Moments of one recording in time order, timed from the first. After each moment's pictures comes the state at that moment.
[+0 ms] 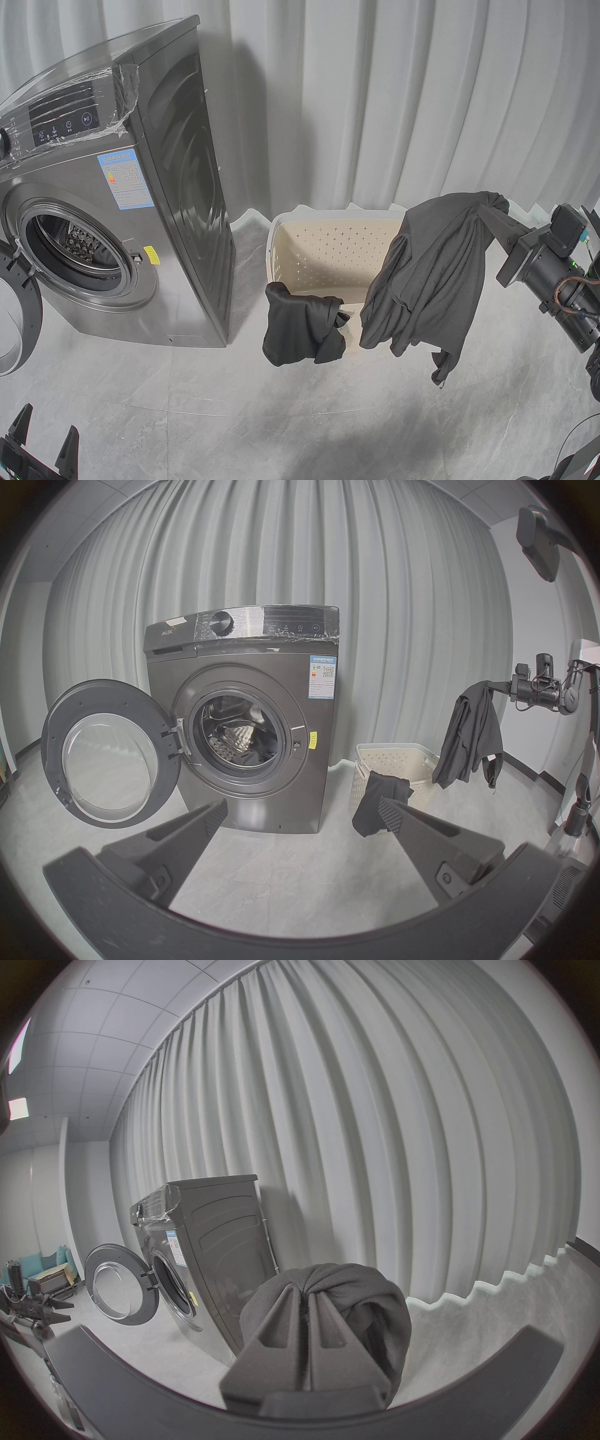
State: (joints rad) left arm 0.00 0.02 -0.02 0.00 0.01 -0.04; right arm 0.50 1.42 -0.45 -1.20 -0.05 0.05
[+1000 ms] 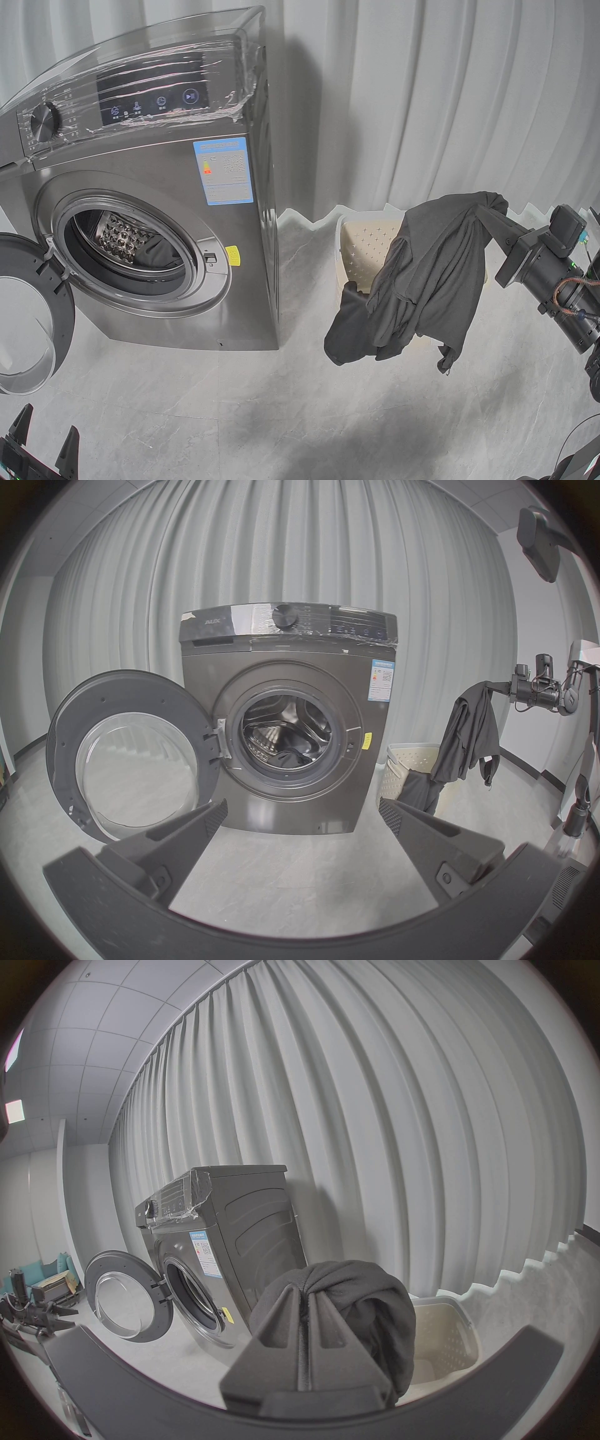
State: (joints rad) left arm 0.00 0.02 -0.02 0.00 0.01 -0.04; right arm 0.50 1.43 -0.45 -1.20 -0.05 0.08
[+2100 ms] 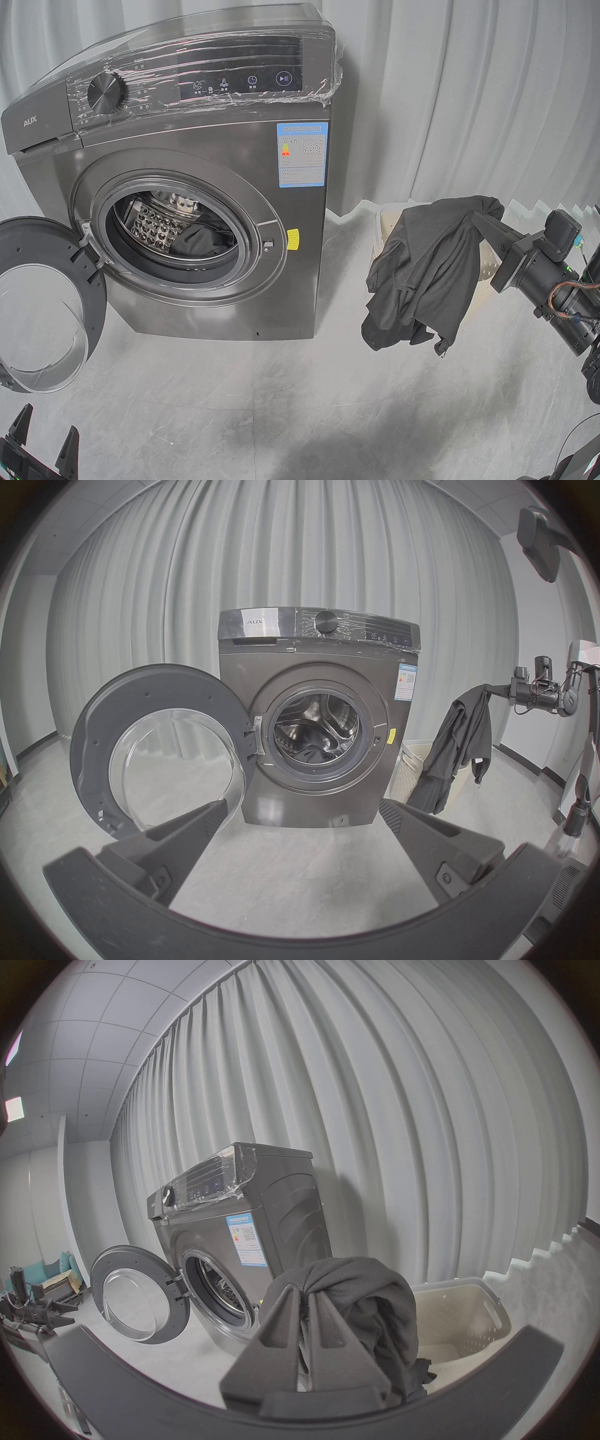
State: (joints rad) left arm 0.00 0.02 -0.02 0.00 0.01 -0.04; right arm 0.50 1.44 -0.44 -1.20 -0.05 0.08
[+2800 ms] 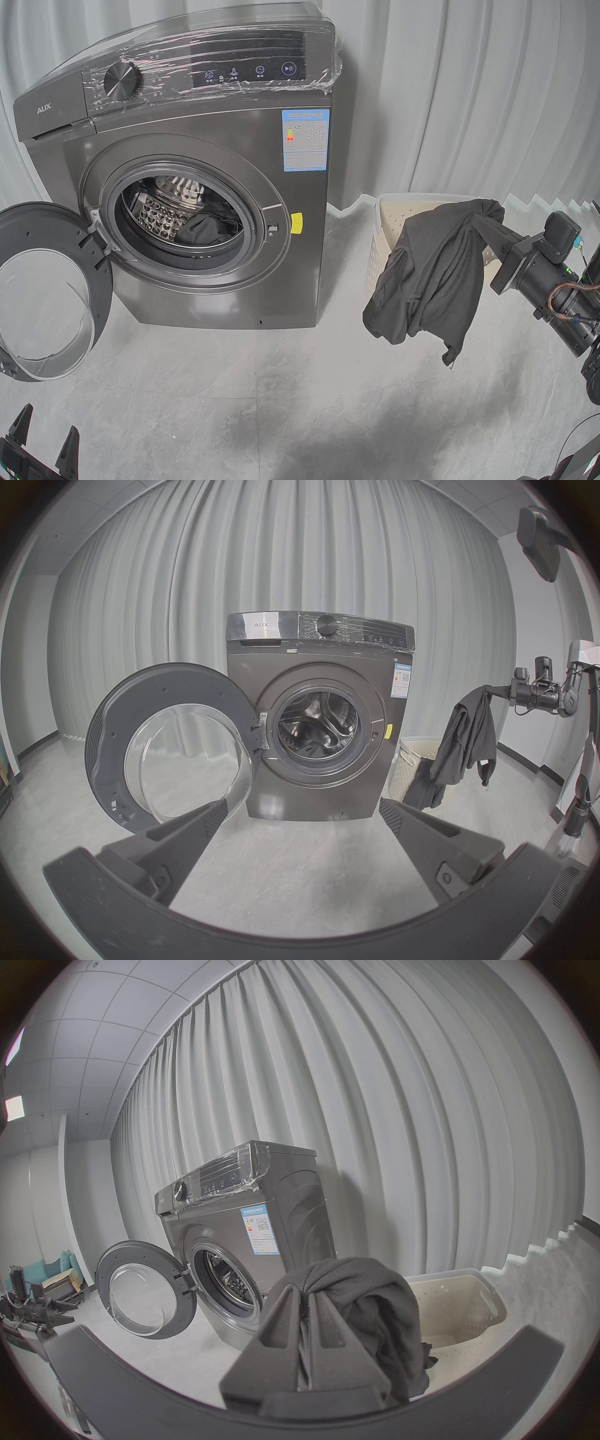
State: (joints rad) left arm 0.00 0.02 -0.02 0.00 0.01 -0.04; right arm 0.50 1.44 -0.43 -1.20 -0.05 0.08
